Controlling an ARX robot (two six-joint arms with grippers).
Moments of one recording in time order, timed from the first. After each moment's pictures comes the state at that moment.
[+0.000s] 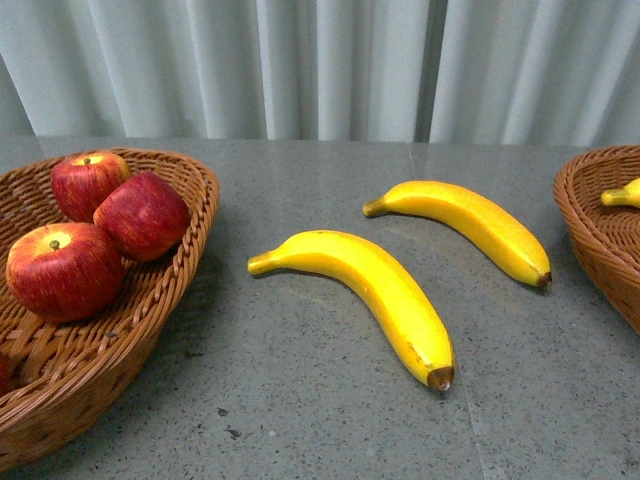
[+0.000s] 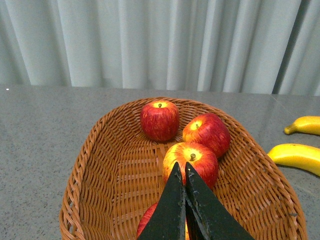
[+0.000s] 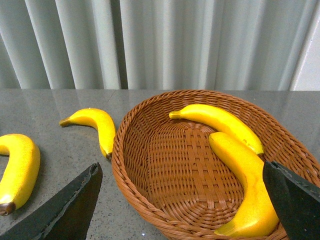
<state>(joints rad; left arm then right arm) 0.00 0.30 0.04 0.25 0.00 -0.01 0.00 0.00 0.01 0.00 0.00 0.00</state>
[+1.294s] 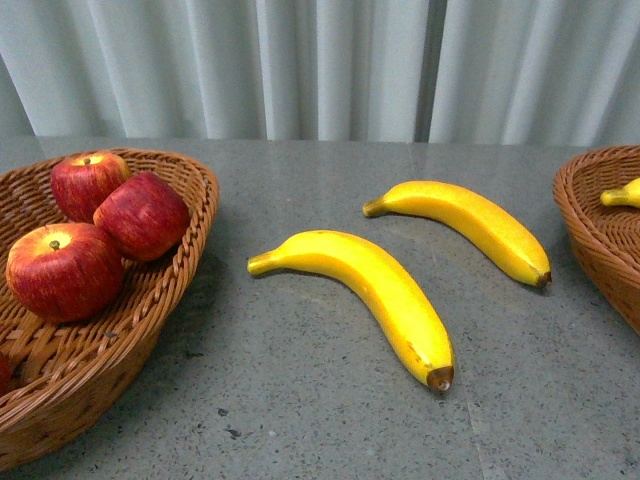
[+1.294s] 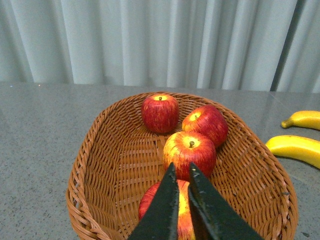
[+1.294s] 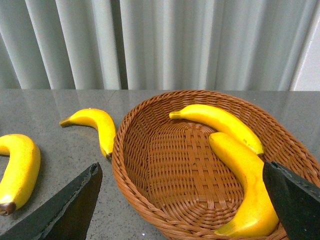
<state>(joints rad) 0.00 0.01 0.01 0.00 0.00 -0.01 0.00 0.00 0.01 0.00 0.00 0.00</state>
